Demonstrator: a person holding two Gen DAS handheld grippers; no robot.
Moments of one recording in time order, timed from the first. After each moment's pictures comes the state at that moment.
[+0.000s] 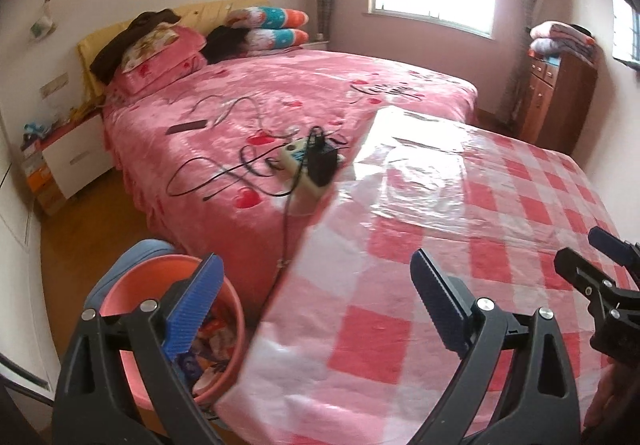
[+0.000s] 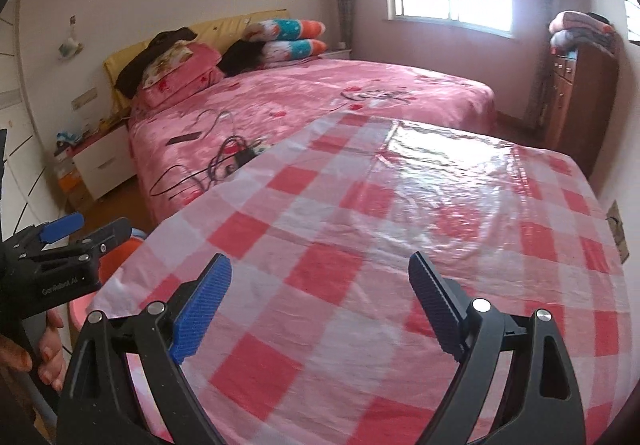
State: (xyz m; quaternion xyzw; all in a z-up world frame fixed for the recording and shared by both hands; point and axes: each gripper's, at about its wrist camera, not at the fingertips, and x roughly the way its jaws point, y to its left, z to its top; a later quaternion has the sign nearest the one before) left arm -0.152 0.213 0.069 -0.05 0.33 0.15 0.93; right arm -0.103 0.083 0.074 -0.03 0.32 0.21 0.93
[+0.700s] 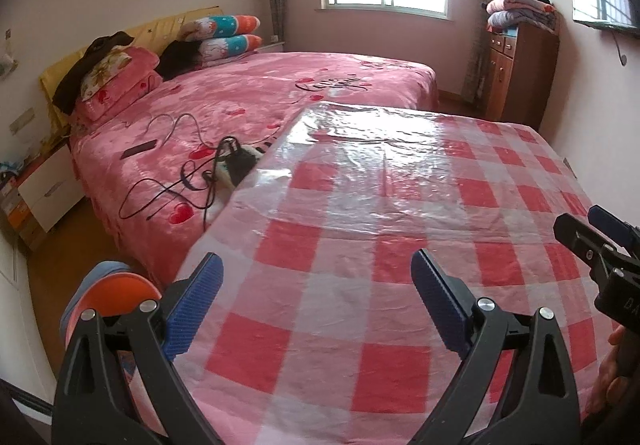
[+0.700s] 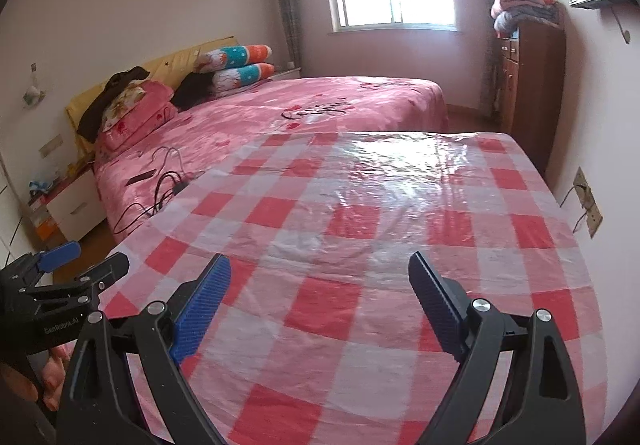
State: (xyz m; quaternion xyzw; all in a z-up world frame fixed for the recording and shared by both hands) left arm -0.125 0.123 0.072 -0.01 0.34 0.09 0.94; right arm -0.097 -0.010 0.073 0.03 0.30 0.14 0.94
